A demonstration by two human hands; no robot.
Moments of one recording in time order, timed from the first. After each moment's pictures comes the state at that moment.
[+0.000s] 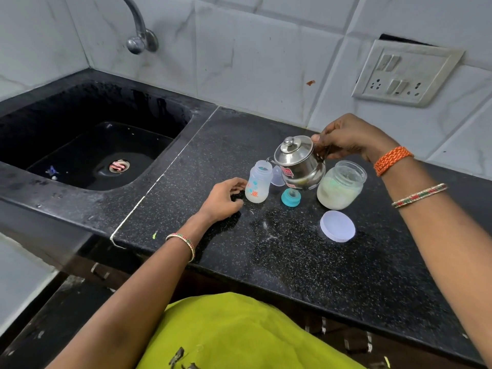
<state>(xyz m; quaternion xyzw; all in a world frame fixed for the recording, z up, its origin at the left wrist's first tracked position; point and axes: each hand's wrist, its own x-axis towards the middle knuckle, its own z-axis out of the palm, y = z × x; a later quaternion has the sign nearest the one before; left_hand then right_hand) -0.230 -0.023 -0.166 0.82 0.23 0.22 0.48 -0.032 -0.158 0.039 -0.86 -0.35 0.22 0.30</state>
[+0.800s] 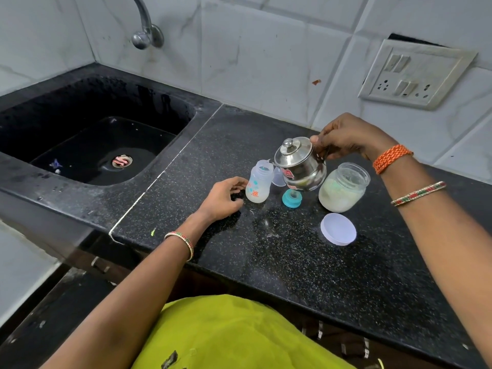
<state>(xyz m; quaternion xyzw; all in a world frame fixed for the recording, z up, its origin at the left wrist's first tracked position) -0.229 -0.023 -0.167 0.82 0.24 0.22 0.47 -0.025 -0.147 0.037 -0.86 -0.38 0.23 0.26</state>
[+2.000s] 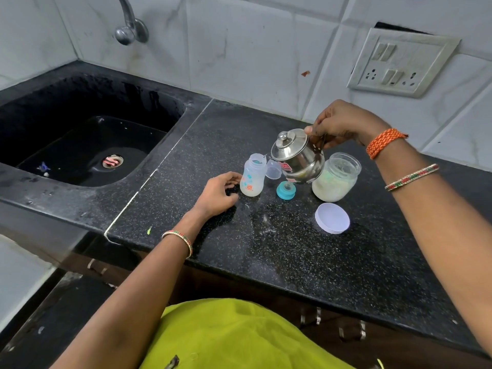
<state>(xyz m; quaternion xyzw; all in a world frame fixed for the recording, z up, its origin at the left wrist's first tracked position) -0.230 -0.025 -0.167 0.82 0.23 0.23 0.46 -0.034 -0.151 0.049 -0.88 -0.37 0.21 0.23</state>
